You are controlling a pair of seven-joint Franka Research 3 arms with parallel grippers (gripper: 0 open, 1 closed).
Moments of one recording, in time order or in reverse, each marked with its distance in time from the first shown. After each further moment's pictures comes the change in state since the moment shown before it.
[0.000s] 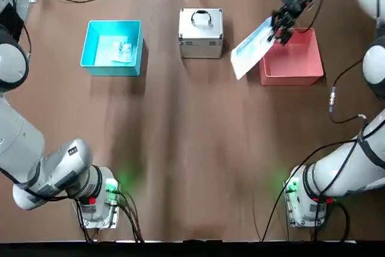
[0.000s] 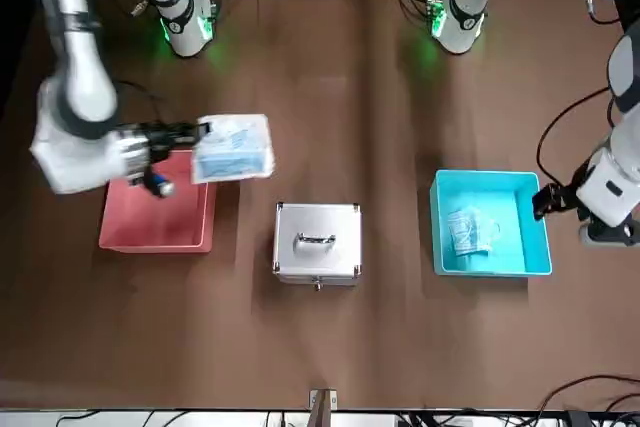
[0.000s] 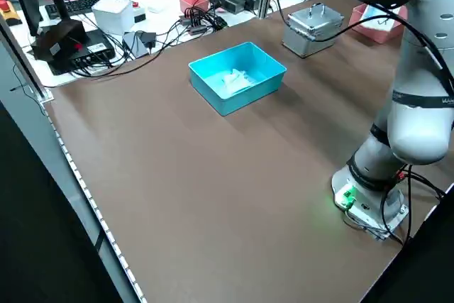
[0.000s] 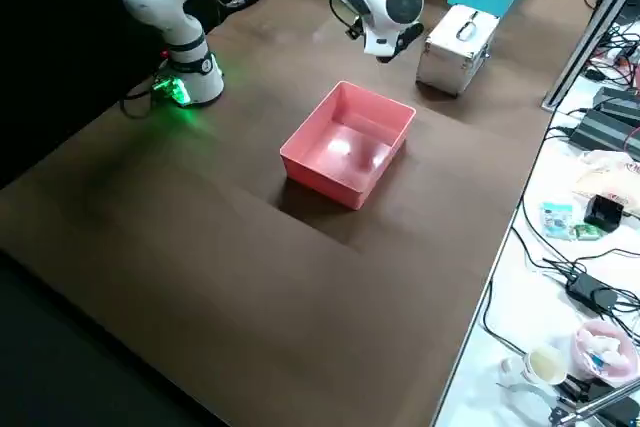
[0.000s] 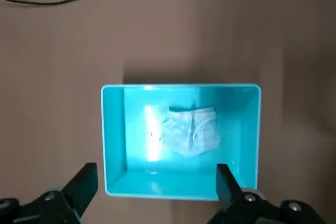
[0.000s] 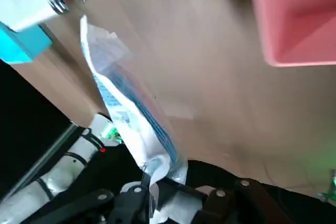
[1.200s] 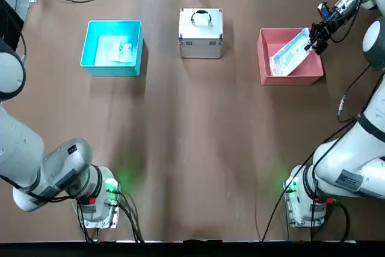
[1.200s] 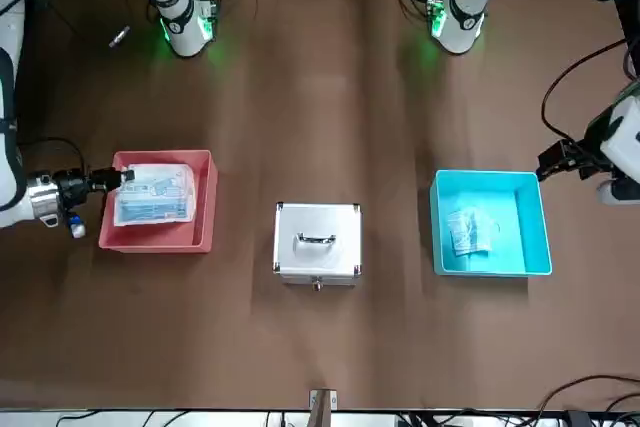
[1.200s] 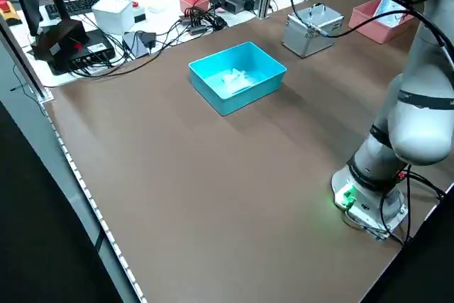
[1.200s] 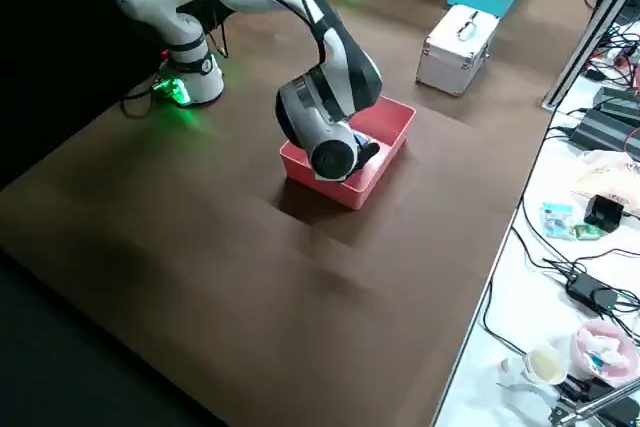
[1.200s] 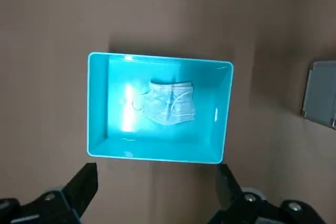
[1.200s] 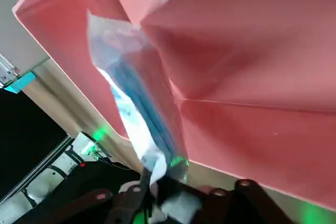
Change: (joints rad) left arm 0.051 -0.097 -0.002 0.017 -0.176 -0.128 -0.008; right arm -0.402 0.372 0.011 0.247 -0.154 -0.060 -0.375
